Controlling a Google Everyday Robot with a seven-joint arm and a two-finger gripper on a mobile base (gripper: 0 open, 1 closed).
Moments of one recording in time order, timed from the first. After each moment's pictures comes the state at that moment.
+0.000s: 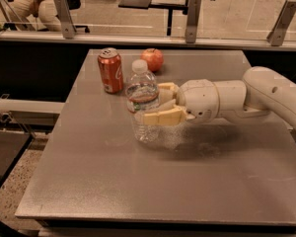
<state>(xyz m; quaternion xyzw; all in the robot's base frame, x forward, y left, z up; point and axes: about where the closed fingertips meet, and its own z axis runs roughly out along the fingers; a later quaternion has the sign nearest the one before) 0.473 -0.003 0.914 -0.54 0.46 0.51 0.50</state>
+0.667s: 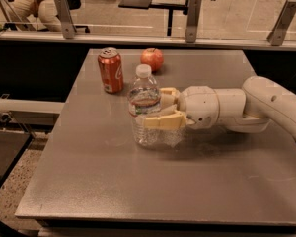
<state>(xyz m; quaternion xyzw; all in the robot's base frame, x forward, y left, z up) 0.471 -0.005 0.906 -0.52 0.45 0.51 0.51</state>
